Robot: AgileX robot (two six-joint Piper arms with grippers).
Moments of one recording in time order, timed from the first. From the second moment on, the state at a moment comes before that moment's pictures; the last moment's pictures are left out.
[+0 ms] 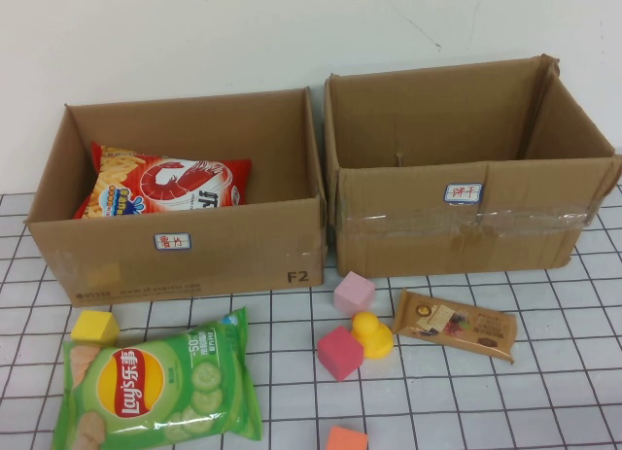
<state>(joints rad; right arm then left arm) 0.03 -0.01 0.03 -0.28 0.34 -0.01 -0.07 -0.01 0.03 -0.13 0.31 0.05</state>
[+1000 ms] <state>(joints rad) 0.03 -0.01 -0.19 -0.15 -0.12 -0.05 -0.07 -0.01 -0.14 -0.13 -0.16 0.05</state>
